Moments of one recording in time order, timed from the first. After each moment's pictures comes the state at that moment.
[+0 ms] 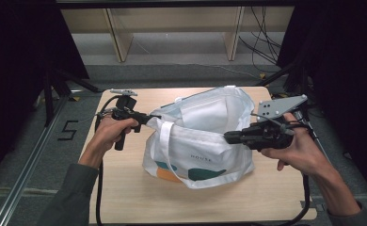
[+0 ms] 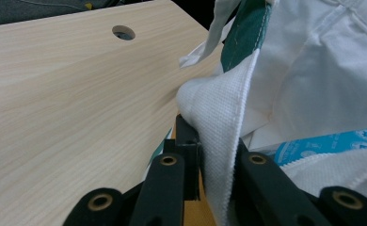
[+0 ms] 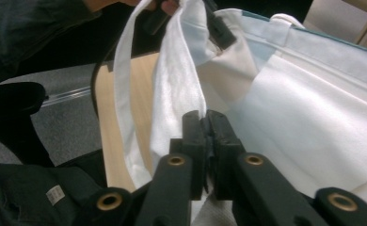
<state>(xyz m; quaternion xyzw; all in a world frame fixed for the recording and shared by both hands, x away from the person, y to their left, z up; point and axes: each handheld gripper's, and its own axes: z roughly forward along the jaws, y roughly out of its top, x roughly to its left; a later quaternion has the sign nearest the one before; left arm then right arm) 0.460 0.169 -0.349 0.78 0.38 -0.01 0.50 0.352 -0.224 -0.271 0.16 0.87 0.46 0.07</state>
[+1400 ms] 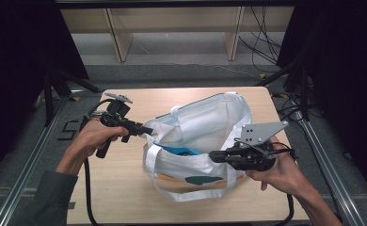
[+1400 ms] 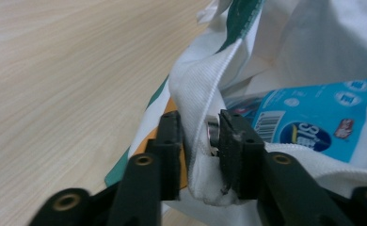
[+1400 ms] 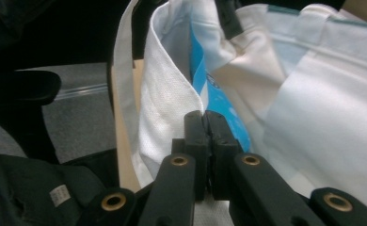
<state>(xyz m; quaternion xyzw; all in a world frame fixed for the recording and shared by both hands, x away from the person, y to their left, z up) 0.425 0.179 -0.326 0.83 0.37 -0.02 0.41 0.323 -0.193 -0.304 0.11 0.87 0.48 0.07</state>
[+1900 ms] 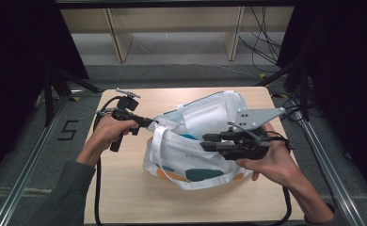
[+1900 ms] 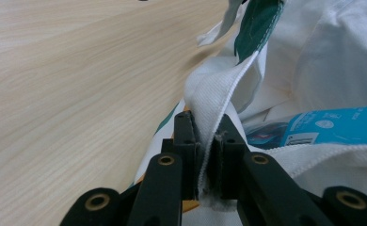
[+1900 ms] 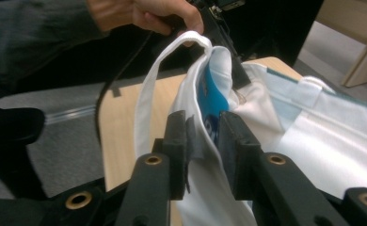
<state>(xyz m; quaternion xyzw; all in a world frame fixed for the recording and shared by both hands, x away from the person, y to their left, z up) 0.459 0.166 -0.346 0.81 0.41 -0.02 0.43 0.334 -0.174 -0.279 0.15 0.85 0.50 0.09</state>
